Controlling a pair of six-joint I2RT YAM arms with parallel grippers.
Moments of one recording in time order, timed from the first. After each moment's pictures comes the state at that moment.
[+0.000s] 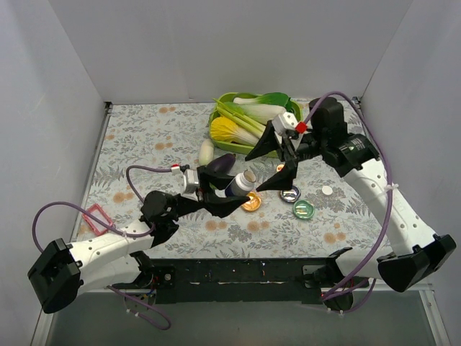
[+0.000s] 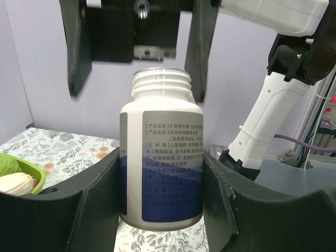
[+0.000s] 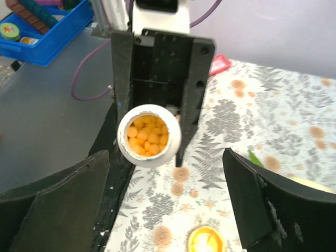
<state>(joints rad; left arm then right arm) -0.88 1.00 0.46 1.04 0.44 -0.30 0.54 1.26 1.42 -0.68 -1.32 -0.51</state>
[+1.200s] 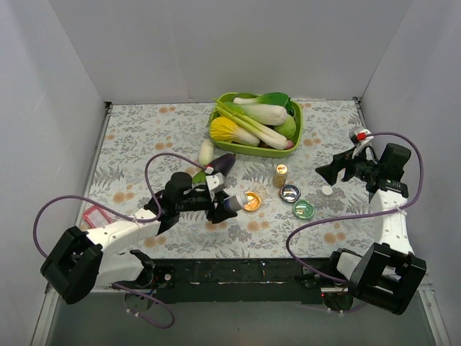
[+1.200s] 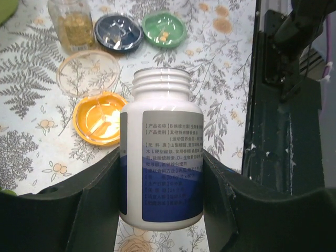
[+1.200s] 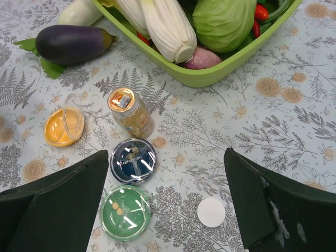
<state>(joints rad) -0.69 1.14 0.47 0.37 0.66 0.00 -0.34 1.09 0.77 -0.26 -1.02 -0.37</state>
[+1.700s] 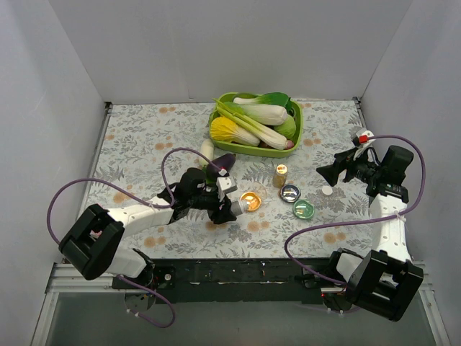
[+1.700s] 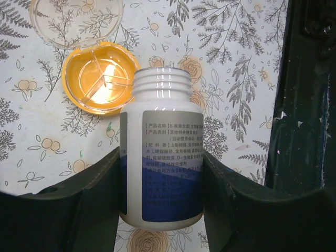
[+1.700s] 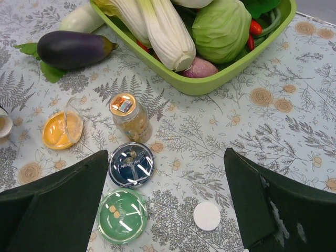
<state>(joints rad) -0.69 1.36 0.58 0.19 0.65 0.16 -0.36 1.04 0.74 -0.22 -1.04 -0.36</state>
